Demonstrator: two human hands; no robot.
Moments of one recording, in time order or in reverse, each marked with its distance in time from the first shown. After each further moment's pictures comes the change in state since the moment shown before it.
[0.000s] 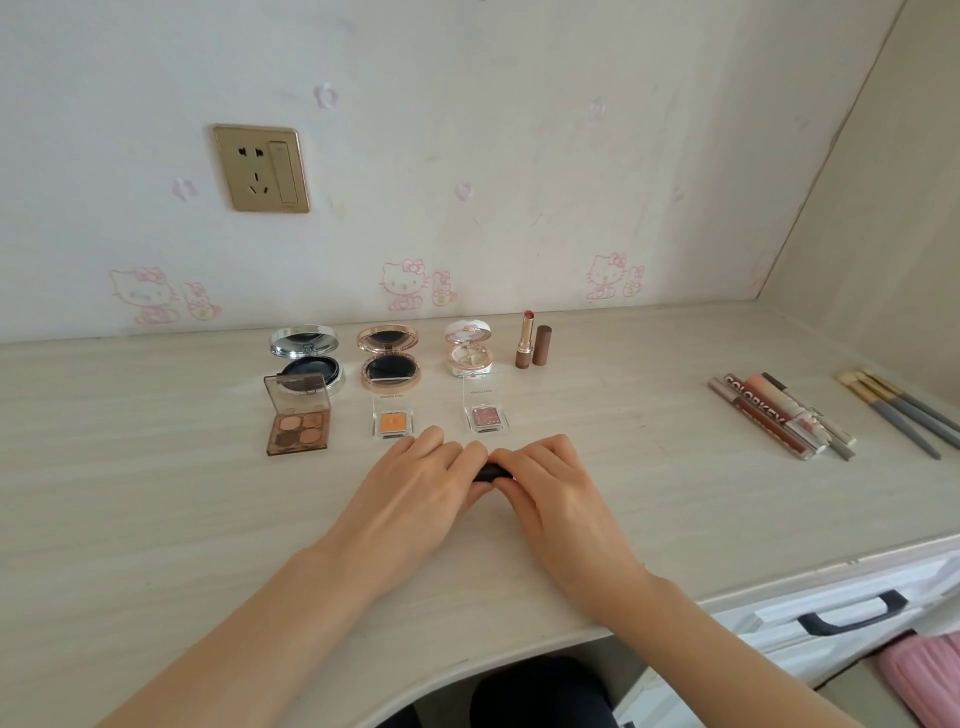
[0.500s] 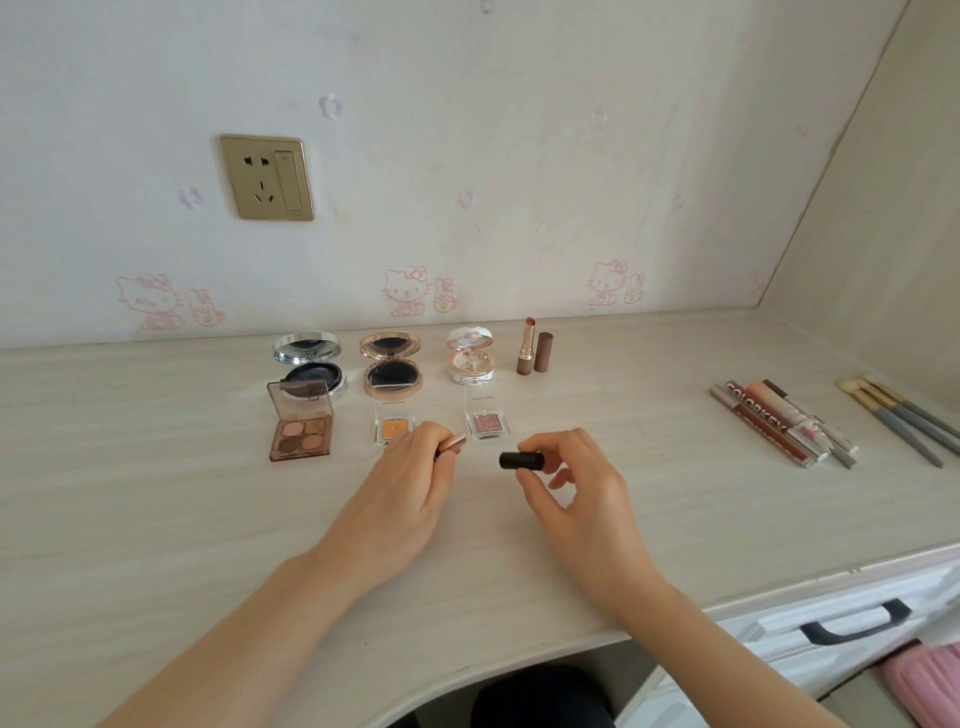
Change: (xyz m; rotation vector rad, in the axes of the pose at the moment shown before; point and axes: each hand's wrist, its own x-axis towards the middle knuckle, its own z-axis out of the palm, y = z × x) left_hand -0.007 -0.005 -0.004 -0.597 -0.028 -0.393; right_hand 0.001 -0.003 -0.016 0.328 0.081 0.358
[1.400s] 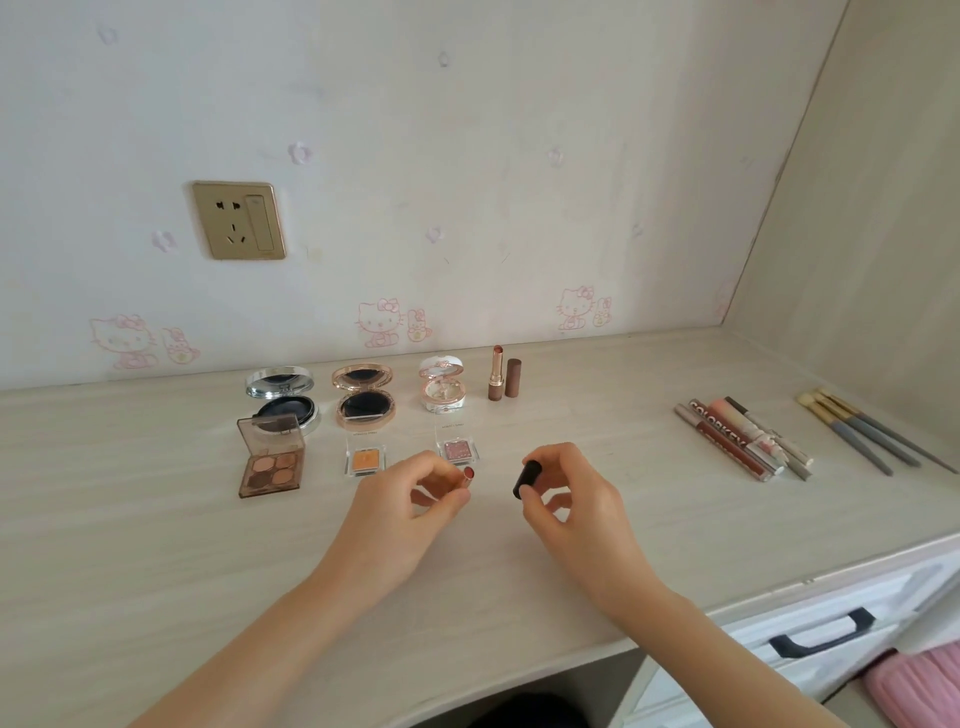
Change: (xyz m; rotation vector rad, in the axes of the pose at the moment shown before) left_hand 0.011 0.031 0.006 -0.260 0.029 -0.156; right_hand 0.006 0.008 -0.030 0.075 -0.040 0.076
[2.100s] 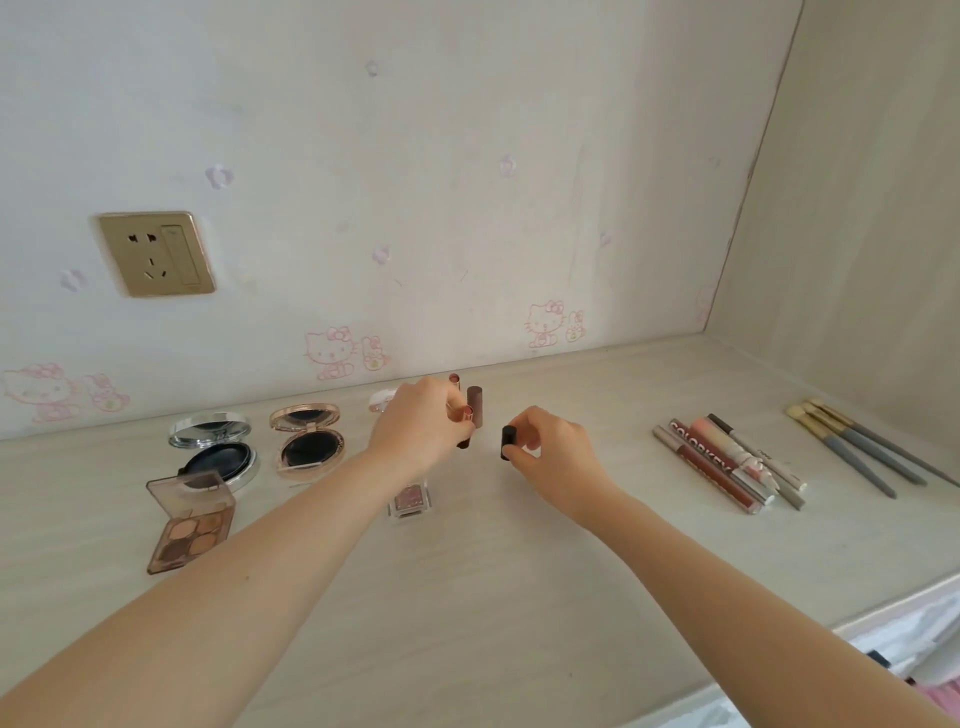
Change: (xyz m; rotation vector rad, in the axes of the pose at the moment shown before) left_hand 0.155 0.017 0.050 0.386 -0.078 -0.111; right_hand 0.117 0.067 -0.025 -0.234 -0.069 0.079
